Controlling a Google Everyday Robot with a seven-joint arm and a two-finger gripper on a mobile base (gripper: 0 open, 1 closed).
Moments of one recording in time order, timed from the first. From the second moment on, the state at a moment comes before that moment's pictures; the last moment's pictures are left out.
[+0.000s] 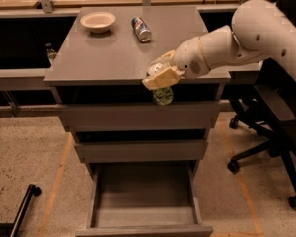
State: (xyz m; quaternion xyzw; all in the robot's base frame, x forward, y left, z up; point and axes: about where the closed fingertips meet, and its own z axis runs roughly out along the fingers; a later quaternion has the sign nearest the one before) arm 0.601 -0.020 0.891 -0.55 0.68 0.30 0.38
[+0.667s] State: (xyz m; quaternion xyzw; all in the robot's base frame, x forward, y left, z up) arm 0.649 -0.011 0.997 -0.55 0.67 0.24 0.44
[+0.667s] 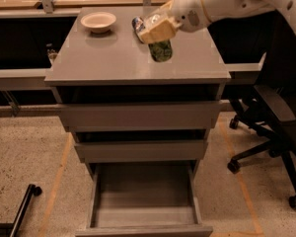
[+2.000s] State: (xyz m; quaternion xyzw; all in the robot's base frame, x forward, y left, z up) arm 0.801 -0.059 0.972 -0.44 0.75 0.22 0.45
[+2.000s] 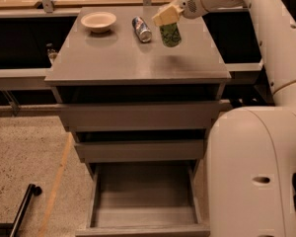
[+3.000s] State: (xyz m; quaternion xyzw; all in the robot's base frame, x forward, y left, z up) arm 0.815 -0.095 0.925 -0.39 0.75 0.29 0.45
